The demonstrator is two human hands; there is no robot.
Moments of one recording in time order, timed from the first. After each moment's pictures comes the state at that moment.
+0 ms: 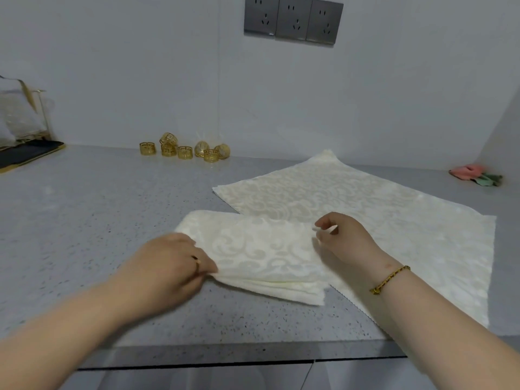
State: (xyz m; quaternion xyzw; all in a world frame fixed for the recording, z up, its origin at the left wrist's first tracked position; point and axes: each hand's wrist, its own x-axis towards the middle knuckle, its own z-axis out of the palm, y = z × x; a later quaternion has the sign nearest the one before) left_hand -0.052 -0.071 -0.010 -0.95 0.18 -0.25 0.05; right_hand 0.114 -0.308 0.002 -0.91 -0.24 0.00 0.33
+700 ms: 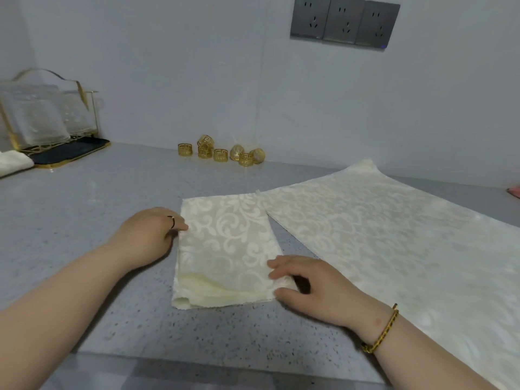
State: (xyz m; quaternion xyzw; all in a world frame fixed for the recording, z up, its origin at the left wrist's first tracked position) left_hand -0.035 0.045 -0.022 -0.98 -0.13 -0.16 -0.05; right_hand 0.061 -0.236 -0.020 -0.80 -0.52 0.08 0.28
